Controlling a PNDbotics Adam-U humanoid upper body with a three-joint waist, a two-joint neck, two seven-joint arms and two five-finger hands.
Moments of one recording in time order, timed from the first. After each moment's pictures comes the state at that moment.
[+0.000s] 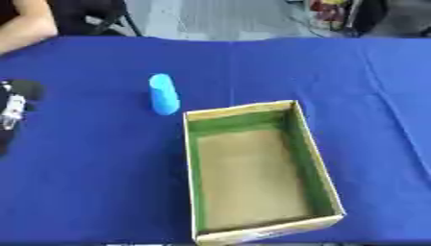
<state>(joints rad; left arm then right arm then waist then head) -0.11 0.21 0.13 -1.84 -0.59 -0.06 -0.02 0.02 -0.39 -0.34 -1.98 0.47 -0.26 -0.48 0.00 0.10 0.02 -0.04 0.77</state>
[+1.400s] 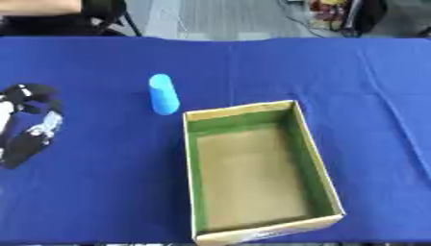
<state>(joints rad) -0.11 0.21 0.13 -1.84 -0.69 -0.08 -0.13 0.02 -0.39 -0.34 -1.98 0.47 -0.26 -0.49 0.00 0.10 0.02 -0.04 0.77</state>
